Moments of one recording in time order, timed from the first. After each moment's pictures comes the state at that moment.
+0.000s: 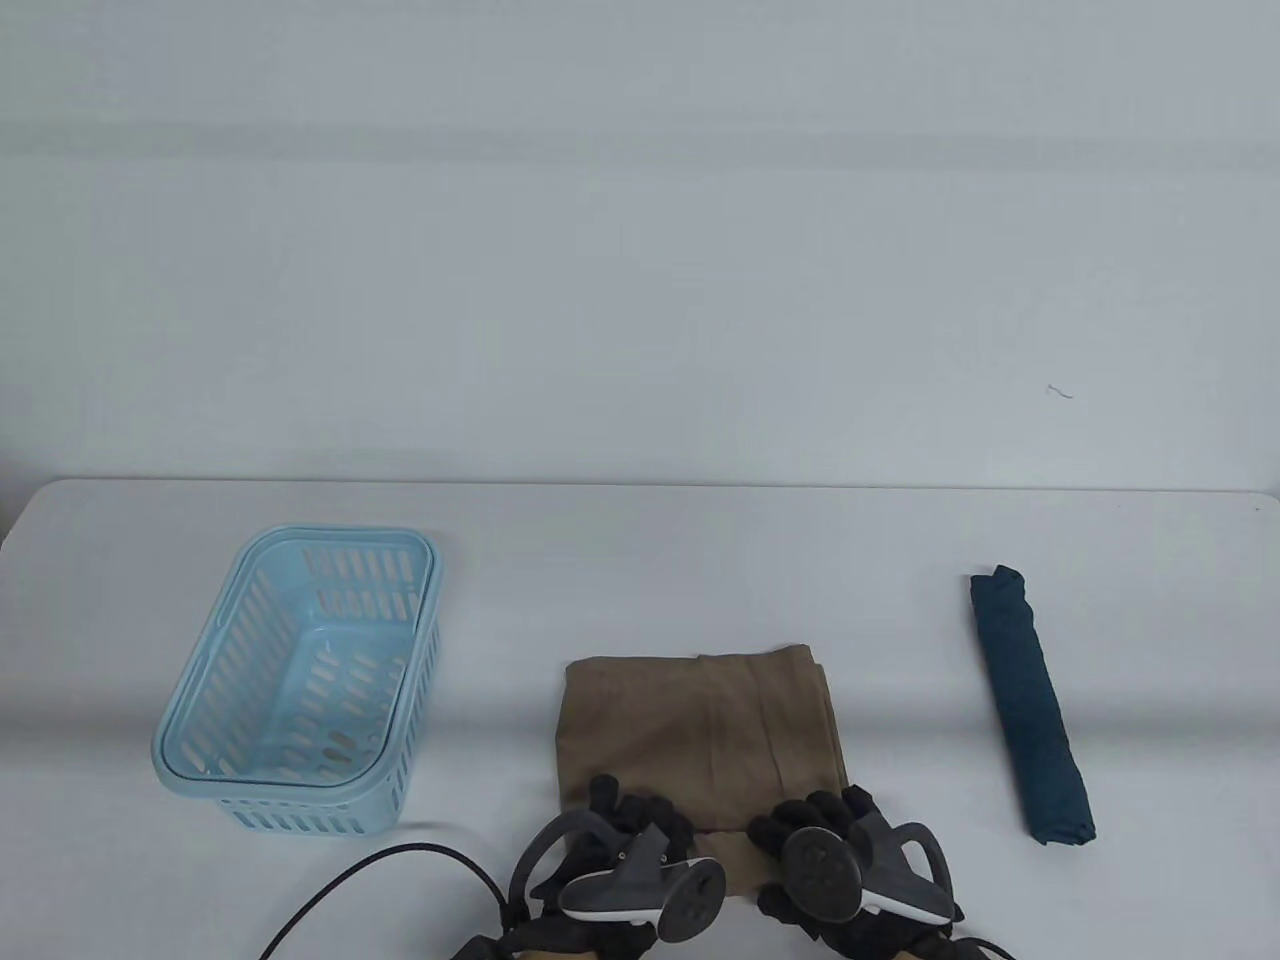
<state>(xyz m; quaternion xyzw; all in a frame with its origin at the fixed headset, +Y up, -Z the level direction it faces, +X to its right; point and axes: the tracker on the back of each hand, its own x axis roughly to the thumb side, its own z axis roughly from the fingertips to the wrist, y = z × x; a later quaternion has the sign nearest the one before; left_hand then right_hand) -0.027 -0.769 -0.301 -0.12 -0.34 -0.11 0.93 0.155 -0.774 -0.307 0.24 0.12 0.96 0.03</state>
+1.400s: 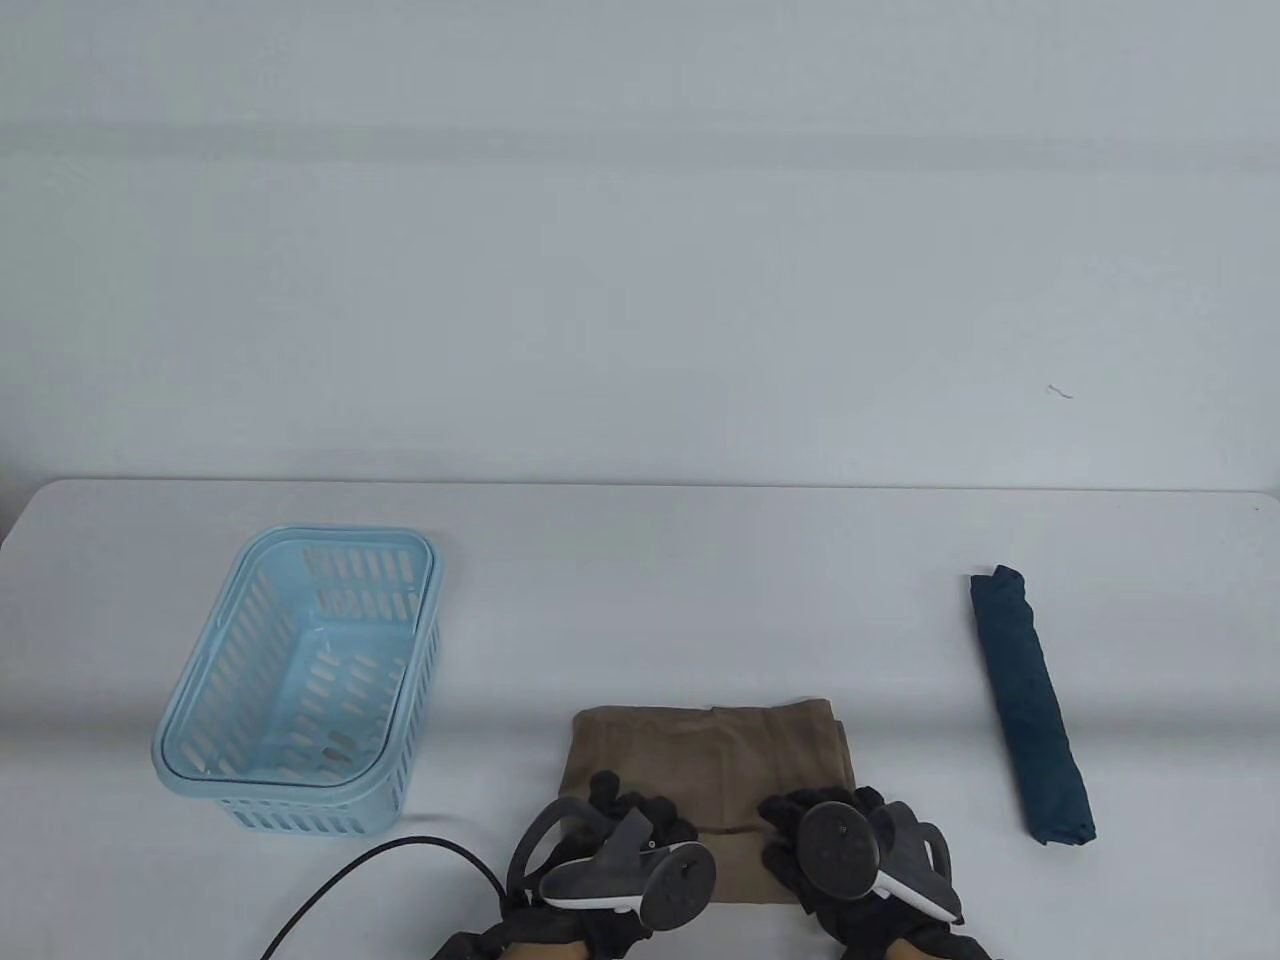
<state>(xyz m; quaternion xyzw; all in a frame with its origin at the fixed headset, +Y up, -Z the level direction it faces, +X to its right) -0.035 -0.742 -0.302 -0.10 -0.36 -0.06 0.93 0.168 -0.764 -0.312 0.20 0.06 0.97 0.11</state>
